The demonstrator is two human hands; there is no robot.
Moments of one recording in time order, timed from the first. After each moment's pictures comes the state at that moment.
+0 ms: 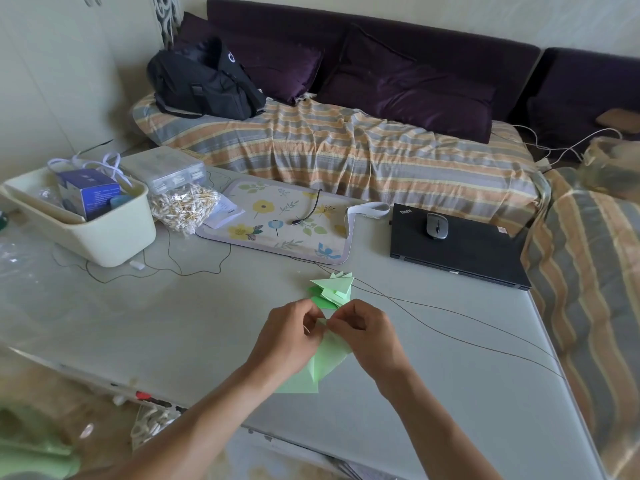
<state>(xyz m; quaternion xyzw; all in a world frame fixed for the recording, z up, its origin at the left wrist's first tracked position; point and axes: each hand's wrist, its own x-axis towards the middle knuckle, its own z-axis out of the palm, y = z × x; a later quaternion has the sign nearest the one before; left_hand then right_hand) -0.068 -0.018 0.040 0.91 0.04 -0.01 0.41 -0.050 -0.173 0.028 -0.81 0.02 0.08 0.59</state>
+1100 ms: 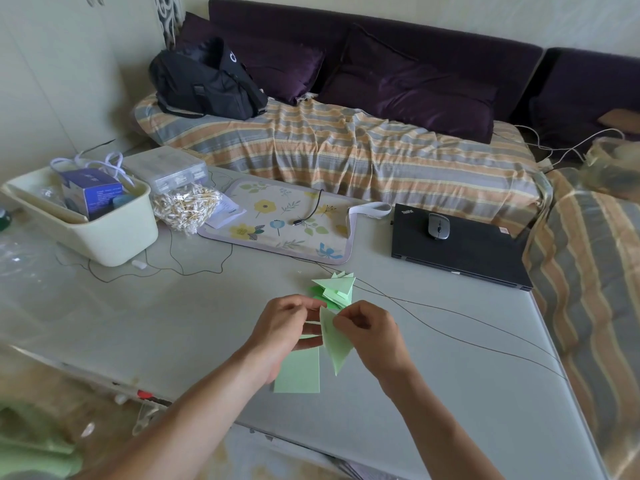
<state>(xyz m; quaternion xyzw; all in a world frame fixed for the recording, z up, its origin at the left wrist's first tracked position) -0.067 -0.016 0.062 0.67 0.19 -0.11 0.71 -0.048 -0.175 0.028 -0.84 0.04 0.05 0.54</state>
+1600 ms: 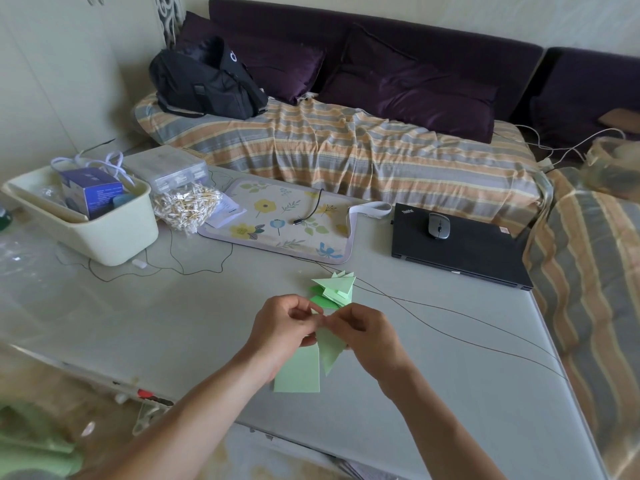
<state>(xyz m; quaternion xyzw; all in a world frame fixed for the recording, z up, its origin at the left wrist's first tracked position) -0.065 -0.012 0.047 0.73 0.17 -0.06 0.66 -0.050 -0.173 0.030 -0.79 0.00 0.13 0.60</state>
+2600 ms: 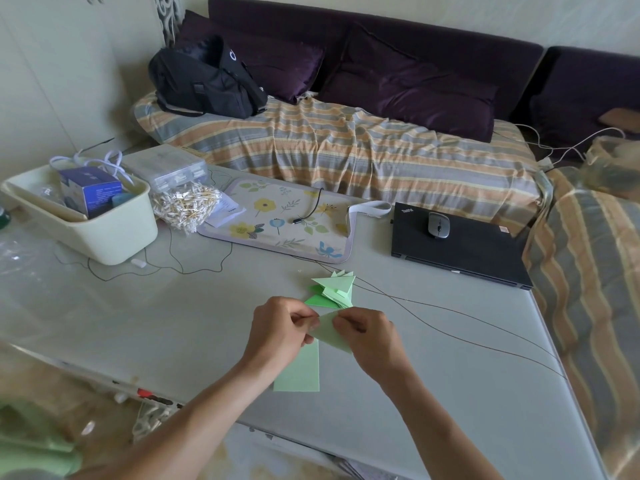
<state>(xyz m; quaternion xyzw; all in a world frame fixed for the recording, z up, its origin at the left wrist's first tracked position) -0.068 -0.011 0.043 0.84 0.13 -0.02 0.53 -0.051 -0.176 0.029 -0.89 -0.01 0.05 0.45</state>
